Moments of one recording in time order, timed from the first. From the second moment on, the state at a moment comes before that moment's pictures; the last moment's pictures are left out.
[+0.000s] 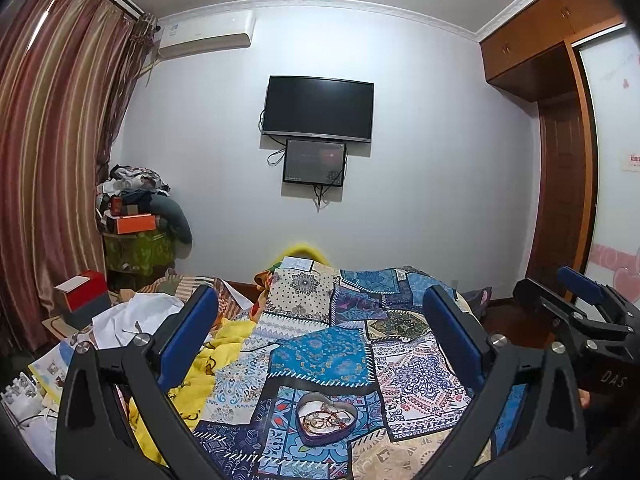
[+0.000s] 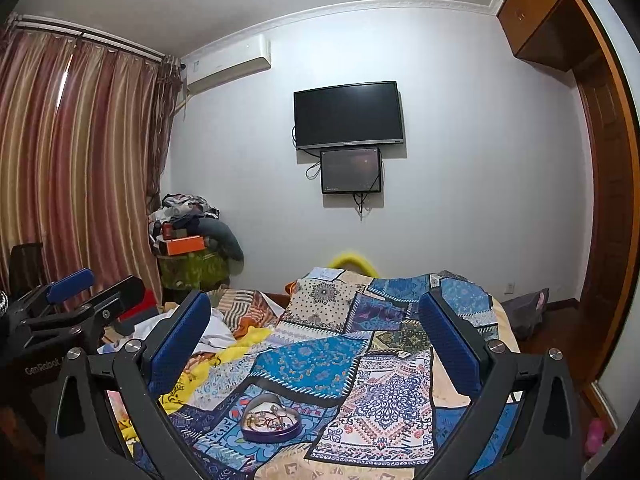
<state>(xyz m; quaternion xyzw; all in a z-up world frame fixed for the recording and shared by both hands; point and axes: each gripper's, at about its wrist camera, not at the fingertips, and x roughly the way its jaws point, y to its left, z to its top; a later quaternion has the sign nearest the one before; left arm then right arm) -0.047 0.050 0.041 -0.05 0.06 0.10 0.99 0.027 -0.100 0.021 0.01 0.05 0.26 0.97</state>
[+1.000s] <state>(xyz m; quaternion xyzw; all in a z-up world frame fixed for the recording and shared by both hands) -0.045 0.054 0.038 -0.06 0.07 0.08 0.99 0.030 -0.102 0.020 0.01 0.06 0.25 0.97</state>
